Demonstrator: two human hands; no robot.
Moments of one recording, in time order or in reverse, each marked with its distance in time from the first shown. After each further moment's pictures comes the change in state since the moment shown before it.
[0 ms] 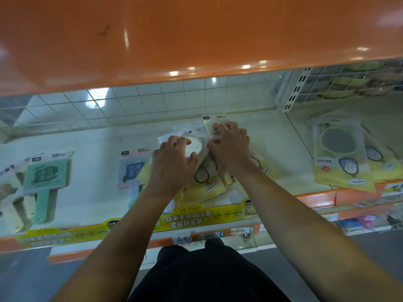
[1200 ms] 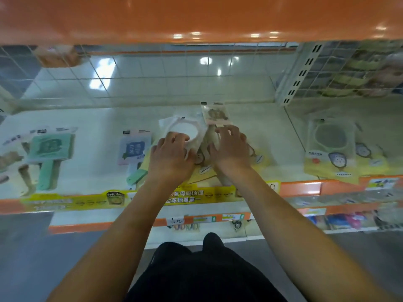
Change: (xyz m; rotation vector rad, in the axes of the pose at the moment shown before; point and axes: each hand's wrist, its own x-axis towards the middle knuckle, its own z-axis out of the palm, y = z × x) left_hand -0.039 0.019 -0.003 0.027 -0.031 -0.142; right_hand -0.060 0.004 -0.017 -0.041 -0.102 -0.024
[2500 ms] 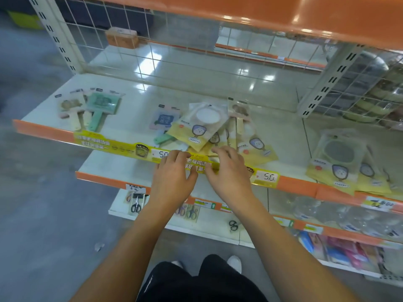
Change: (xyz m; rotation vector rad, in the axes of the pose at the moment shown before) left_hand -0.142 0.012 0.007 -0.100 0.231 -0.150; right_hand -0.132 -0.004 -0.021 0.082 -0.071 -0.303
